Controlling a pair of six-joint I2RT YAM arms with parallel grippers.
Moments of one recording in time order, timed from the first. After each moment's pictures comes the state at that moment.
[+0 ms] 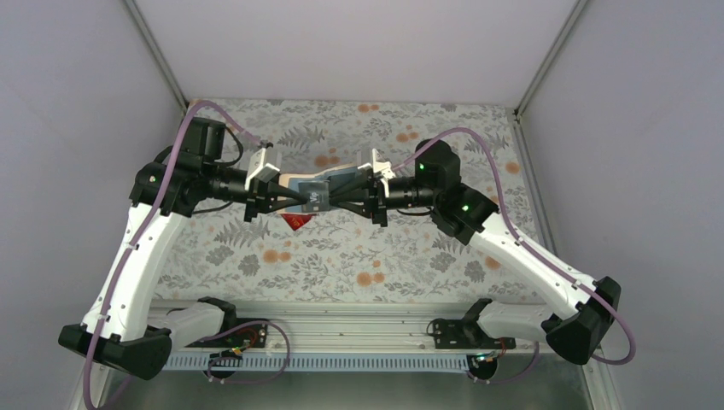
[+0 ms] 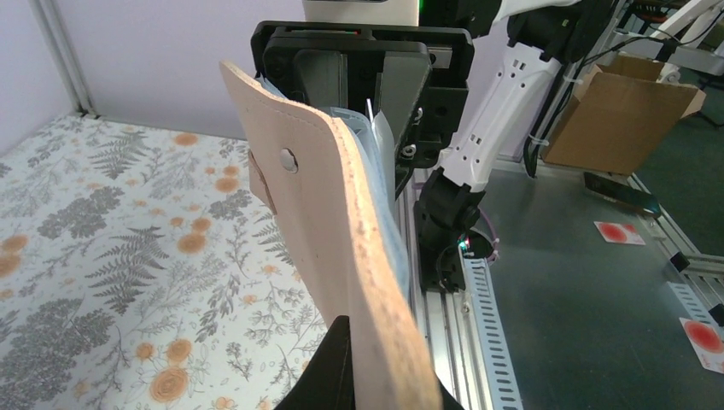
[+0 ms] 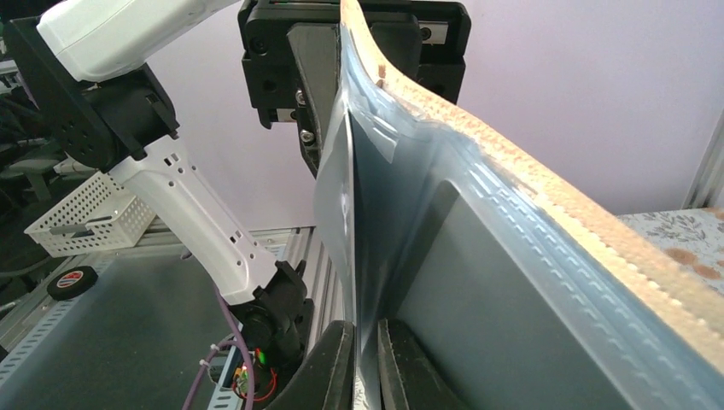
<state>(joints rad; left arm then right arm) -0.28 1.12 1.45 -1.14 1.18 0.61 0.78 1.19 1.15 -0.14 -0.83 -0.02</state>
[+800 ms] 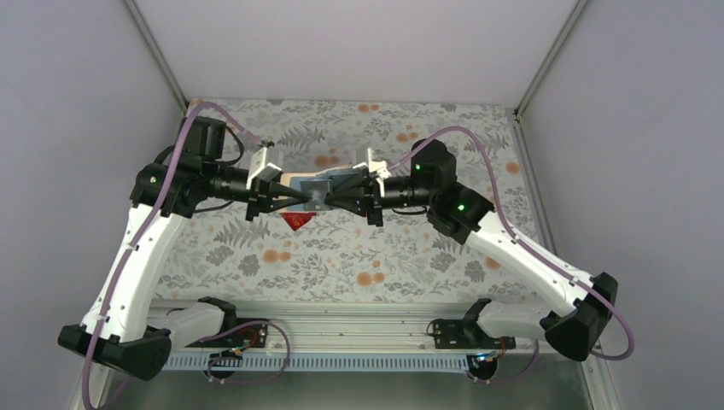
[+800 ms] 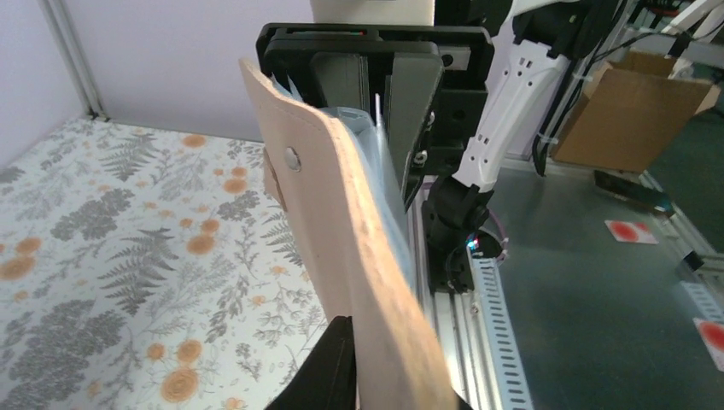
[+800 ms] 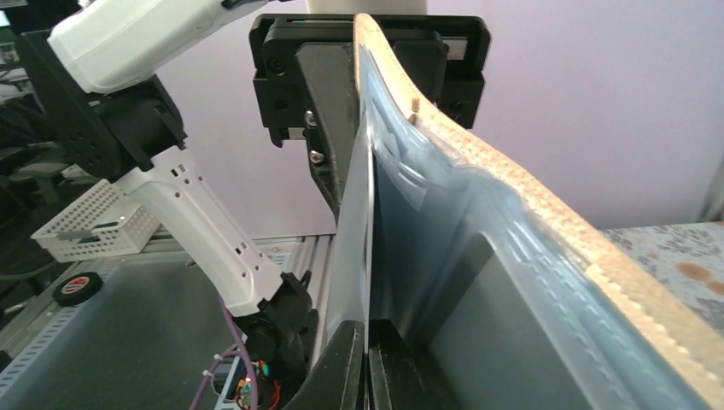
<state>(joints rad) -0.28 1.12 1.45 -1.12 1.17 0.61 0.80 1.22 1.18 -0.10 -0.84 0.00</state>
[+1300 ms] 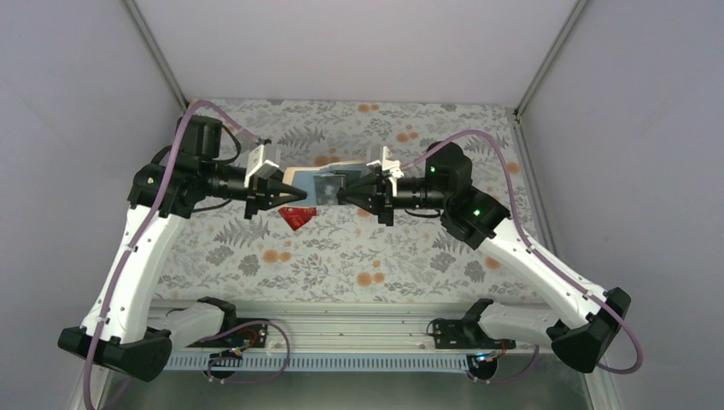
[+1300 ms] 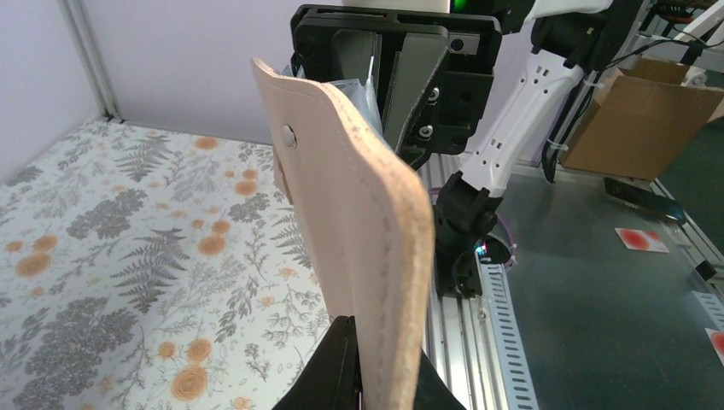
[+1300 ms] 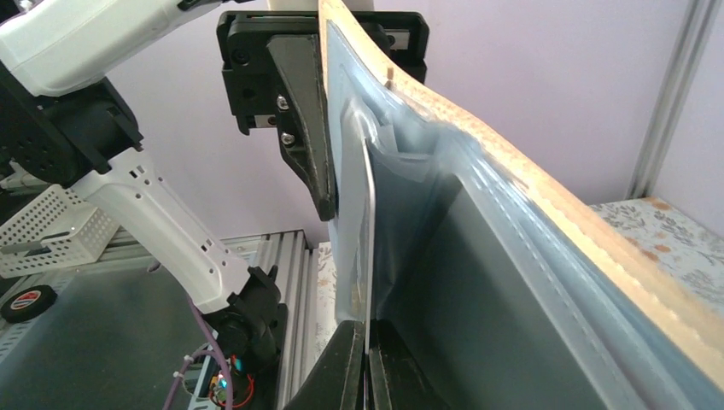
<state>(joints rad) -0.28 1.12 1.45 -1.09 1.16 0.58 0.76 1.13 1.15 -0.18 -0.75 -0.01</state>
